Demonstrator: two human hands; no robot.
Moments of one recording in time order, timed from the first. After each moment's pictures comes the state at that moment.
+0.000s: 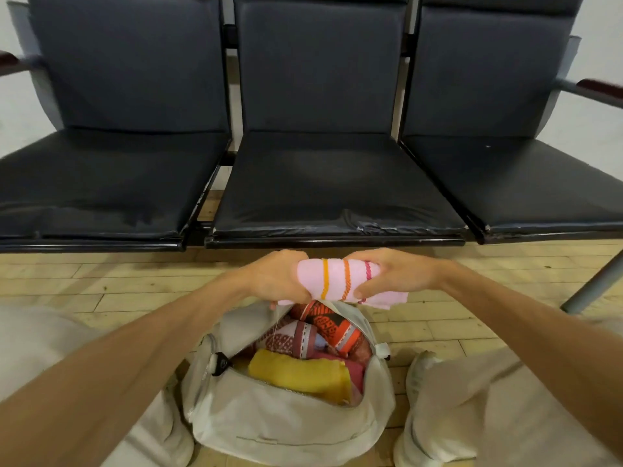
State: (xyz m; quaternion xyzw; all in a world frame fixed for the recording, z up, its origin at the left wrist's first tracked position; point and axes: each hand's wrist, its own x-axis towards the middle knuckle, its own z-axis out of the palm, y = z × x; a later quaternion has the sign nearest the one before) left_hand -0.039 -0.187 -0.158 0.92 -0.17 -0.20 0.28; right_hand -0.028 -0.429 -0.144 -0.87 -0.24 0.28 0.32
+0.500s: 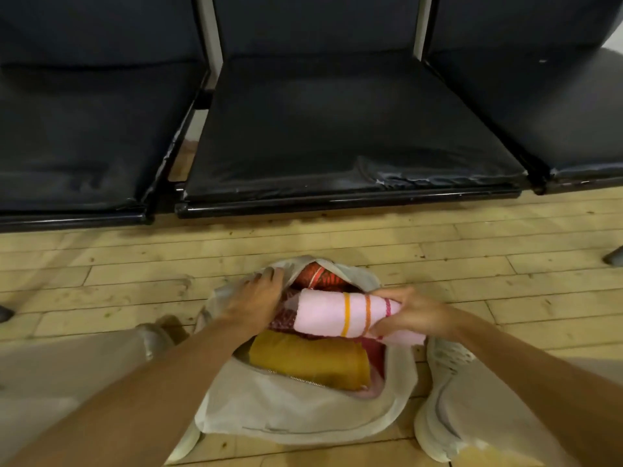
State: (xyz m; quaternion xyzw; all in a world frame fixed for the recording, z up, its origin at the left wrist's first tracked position) left_hand -0.027 -0.161 -0.322 0.98 -0.15 -0.11 -0.02; right_hand -0.049 -0.448 -0.290 -0.83 -0.07 0.32 0.45
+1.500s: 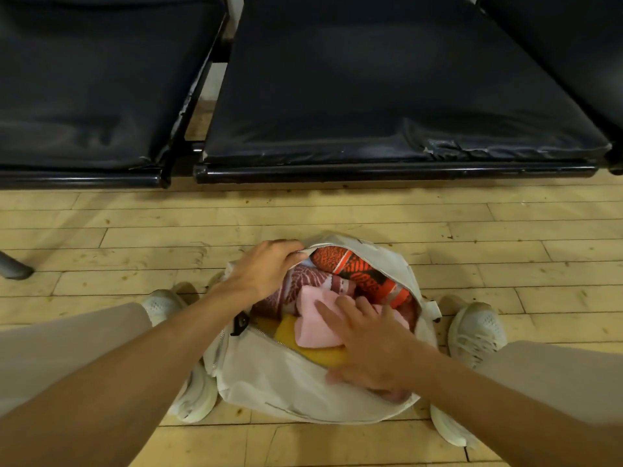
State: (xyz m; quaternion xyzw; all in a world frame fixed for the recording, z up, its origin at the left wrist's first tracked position) left_hand -0.020 -0.134 -0.311 0.95 -0.13 -0.09 0.27; right_hand -0.095 -0.343 -0.329 -0.92 -0.30 0.24 -0.04
